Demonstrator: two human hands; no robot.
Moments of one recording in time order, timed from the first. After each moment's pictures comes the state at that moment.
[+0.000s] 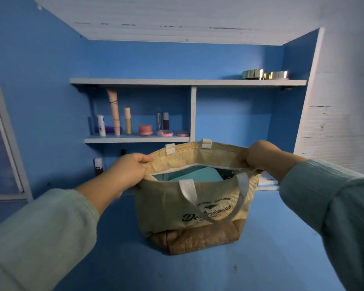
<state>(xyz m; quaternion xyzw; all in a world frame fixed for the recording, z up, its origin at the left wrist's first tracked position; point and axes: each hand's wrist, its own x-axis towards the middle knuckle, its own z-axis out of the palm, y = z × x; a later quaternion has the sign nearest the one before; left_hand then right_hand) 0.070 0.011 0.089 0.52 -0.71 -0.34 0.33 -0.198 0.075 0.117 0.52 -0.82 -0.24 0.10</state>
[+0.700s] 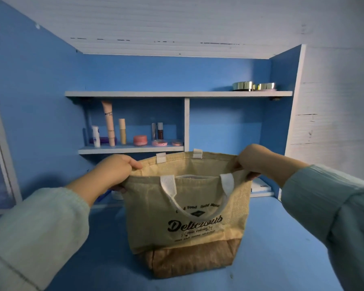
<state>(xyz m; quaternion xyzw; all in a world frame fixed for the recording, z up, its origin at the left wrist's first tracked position) 0.076 0.005 0.117 0.58 -0.73 -0.26 0.27 -0.200 0.087 0.128 0.47 -0.84 0.26 -0.13</state>
